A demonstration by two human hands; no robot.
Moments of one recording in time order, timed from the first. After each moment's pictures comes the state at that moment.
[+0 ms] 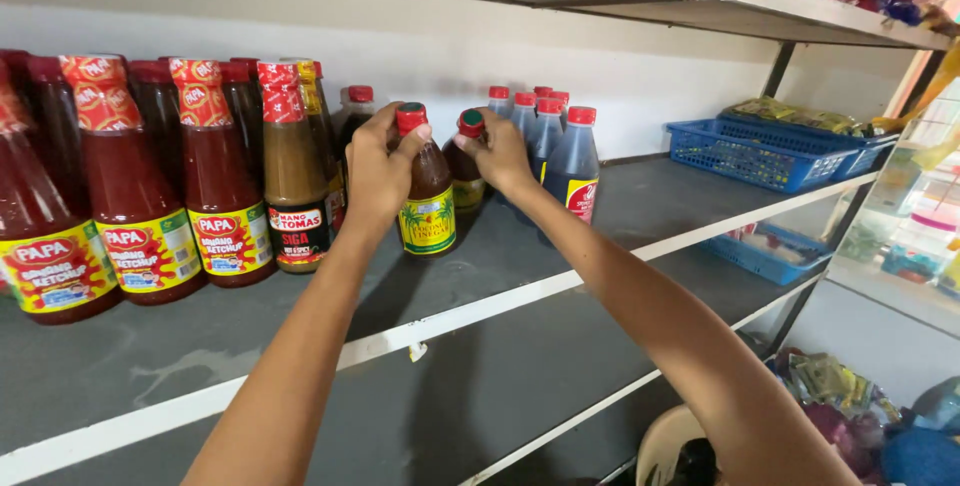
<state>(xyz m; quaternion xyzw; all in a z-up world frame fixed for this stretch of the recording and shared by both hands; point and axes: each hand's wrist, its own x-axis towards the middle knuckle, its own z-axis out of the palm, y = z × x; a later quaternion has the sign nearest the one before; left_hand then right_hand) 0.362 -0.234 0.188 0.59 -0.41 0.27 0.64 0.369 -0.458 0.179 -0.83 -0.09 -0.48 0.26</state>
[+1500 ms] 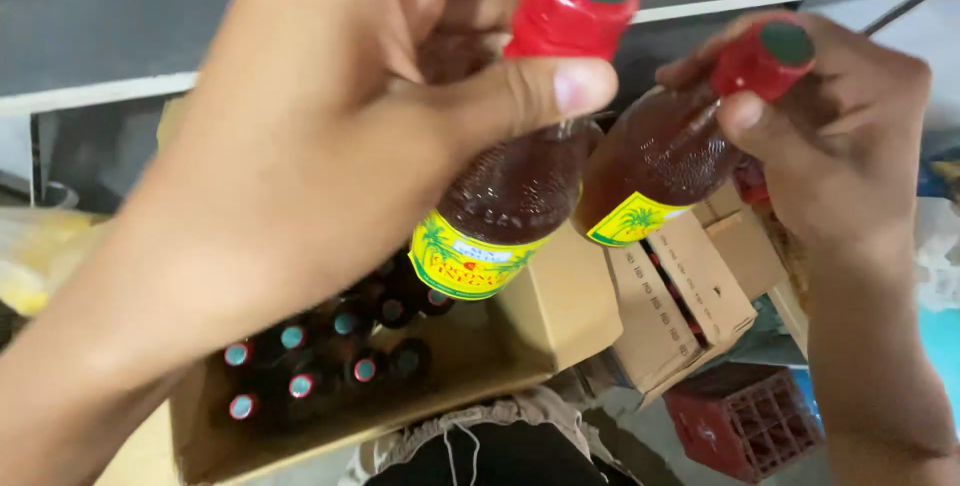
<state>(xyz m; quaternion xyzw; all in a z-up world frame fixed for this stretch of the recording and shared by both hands) -0.064 -0.039 0.147 0.61 -0.44 -0.15 0.65 -0.166 -0.317 0.098 -0.84 -0.16 -0.21 0.48</state>
